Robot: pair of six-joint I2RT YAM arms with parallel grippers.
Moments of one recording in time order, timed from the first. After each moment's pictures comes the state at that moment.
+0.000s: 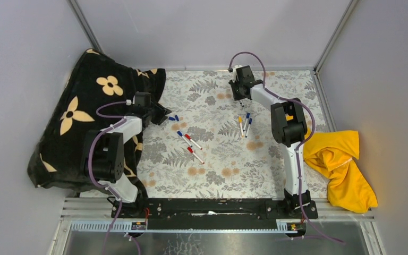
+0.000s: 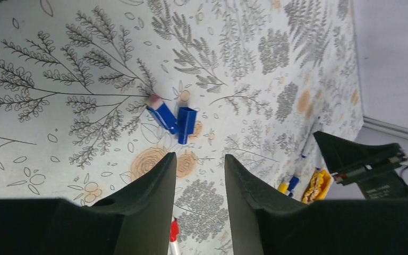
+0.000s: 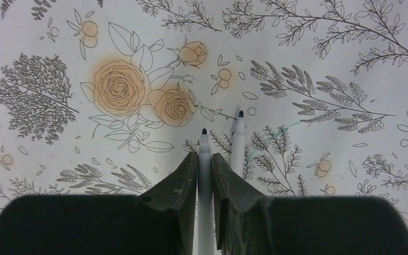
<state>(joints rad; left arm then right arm) -0.07 1.65 0.90 0.00 0.15 -1.05 0.33 2.30 1.80 -0.34 -0.01 -0.04</state>
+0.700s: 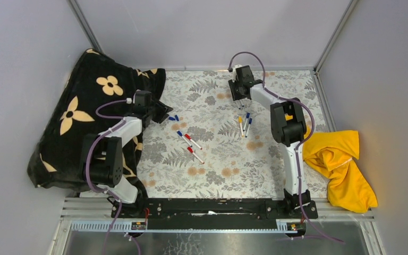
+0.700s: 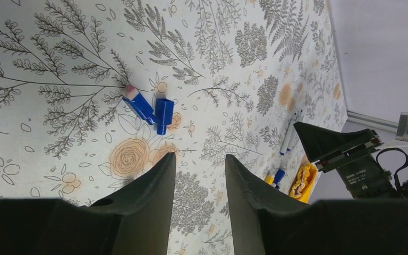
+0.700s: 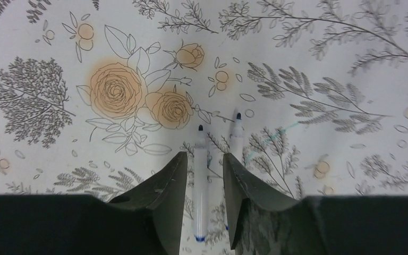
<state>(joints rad) -0.10 1.60 0.90 0.00 0.15 -1.07 0.33 2.34 1.83 -0.34 -0.01 -0.04</state>
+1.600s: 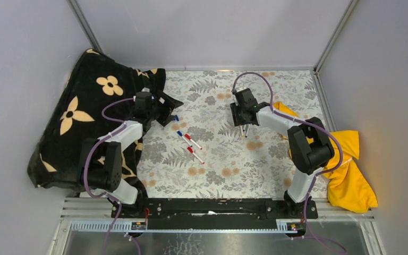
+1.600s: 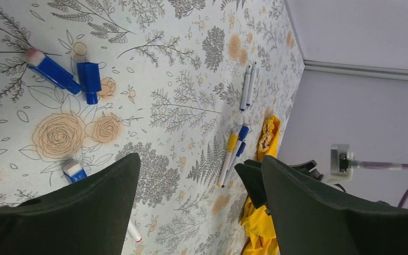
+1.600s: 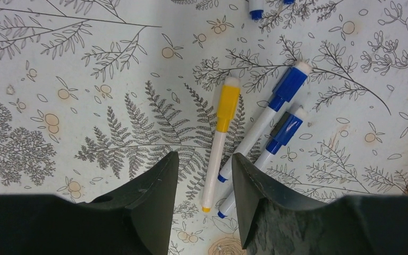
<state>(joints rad) -0.12 1.54 0.84 0.14 0.34 -1.10 0.48 1.81 1.18 -0.32 0.13 0.16</state>
